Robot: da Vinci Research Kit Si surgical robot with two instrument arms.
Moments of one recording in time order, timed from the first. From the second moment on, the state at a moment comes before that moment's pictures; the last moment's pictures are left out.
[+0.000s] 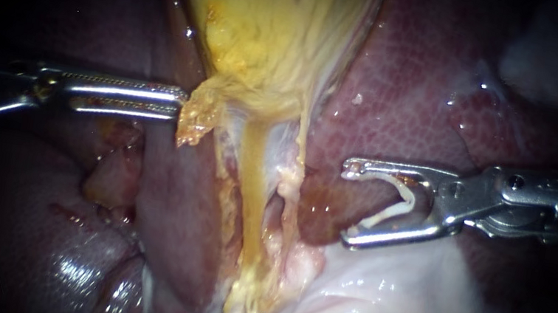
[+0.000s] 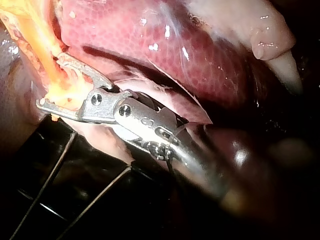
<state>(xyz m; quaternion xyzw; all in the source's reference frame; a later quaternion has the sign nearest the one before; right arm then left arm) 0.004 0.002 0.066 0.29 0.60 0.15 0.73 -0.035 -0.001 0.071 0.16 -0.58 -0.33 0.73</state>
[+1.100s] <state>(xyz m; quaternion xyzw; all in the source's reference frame) 0.004 0.002 0.066 0.29 0.60 0.15 0.73 -0.030 0.002 0.066 0.16 -0.58 -0.34 0.72</state>
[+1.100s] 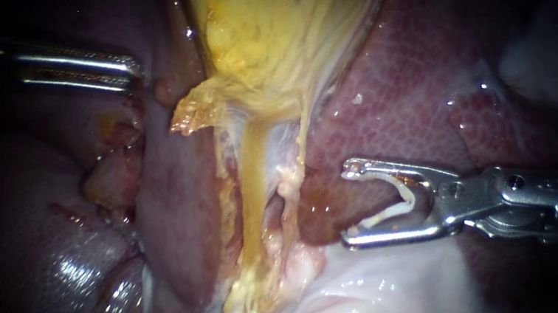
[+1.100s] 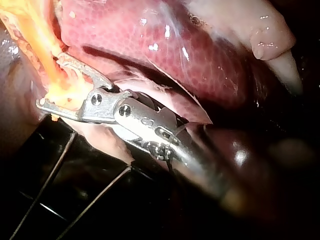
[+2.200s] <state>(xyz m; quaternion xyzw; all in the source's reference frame) 0.004 0.002 0.066 0.29 0.60 0.15 0.73 -0.038 0.000 0.070 0.16 -0.59 -0.35 0.71</state>
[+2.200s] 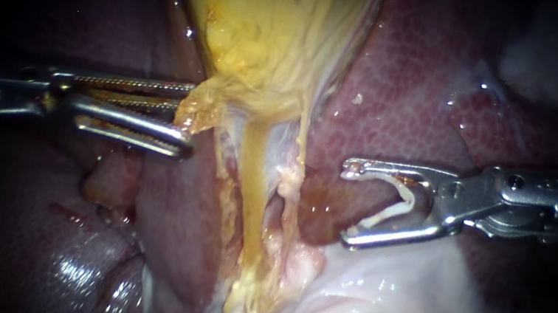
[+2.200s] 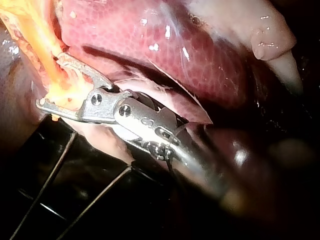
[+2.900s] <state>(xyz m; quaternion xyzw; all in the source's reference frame) 0.004 0.002 0.066 0.29 0.60 0.15 0.73 -0.038 0.000 0.069 0.18 -0.56 -0.38 0.71</state>
